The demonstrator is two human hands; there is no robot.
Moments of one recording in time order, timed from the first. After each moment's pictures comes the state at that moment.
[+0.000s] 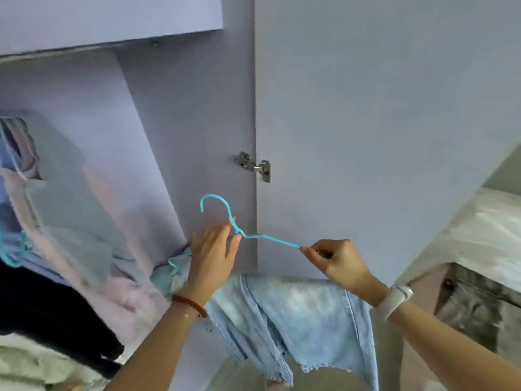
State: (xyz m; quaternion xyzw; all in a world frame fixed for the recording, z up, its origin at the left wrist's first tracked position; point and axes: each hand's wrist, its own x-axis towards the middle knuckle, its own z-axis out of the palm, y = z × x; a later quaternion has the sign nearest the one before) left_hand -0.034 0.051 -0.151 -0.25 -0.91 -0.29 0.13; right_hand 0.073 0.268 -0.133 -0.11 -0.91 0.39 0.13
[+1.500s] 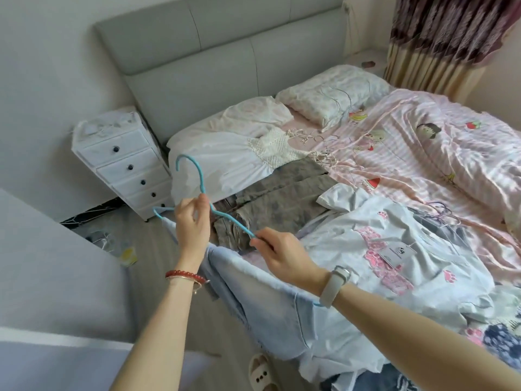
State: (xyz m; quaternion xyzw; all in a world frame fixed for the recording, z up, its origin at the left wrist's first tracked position) left_hand 0.264 0.555 -0.162 -0.53 -0.65 -0.51 -0.19; right_hand 0.433 0.512 -0.175 -0.49 -0.76 0.30 0.32
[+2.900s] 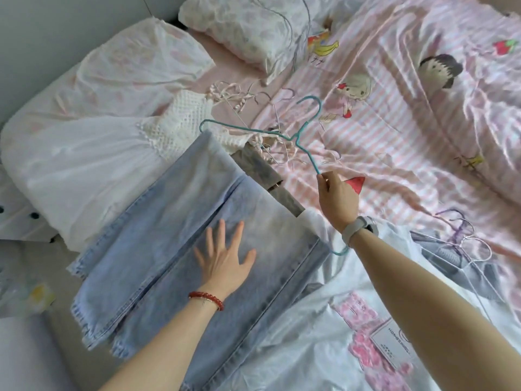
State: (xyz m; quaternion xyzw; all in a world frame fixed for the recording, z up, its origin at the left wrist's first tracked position) left_hand 0.454 0.866 -0.427 -0.72 -0.63 0.14 -0.25; right_hand 0.703 0.912 -0.431 -0.82 -0.49 0.18 0.24
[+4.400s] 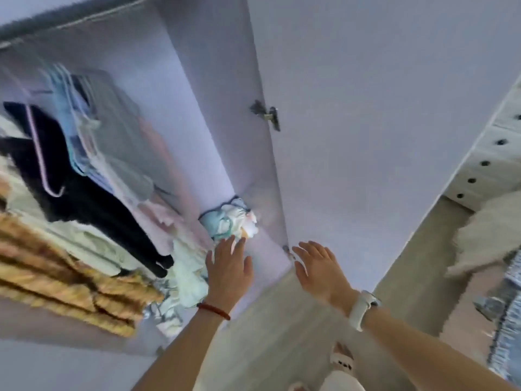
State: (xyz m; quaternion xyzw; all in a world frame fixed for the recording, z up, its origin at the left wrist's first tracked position) left_hand 0.128 0.104 -0.230 -0.09 -0.99 -0.06 0.01; right_hand 0.167 0.296 -0.256 0.02 -0.97 0.23 0.01
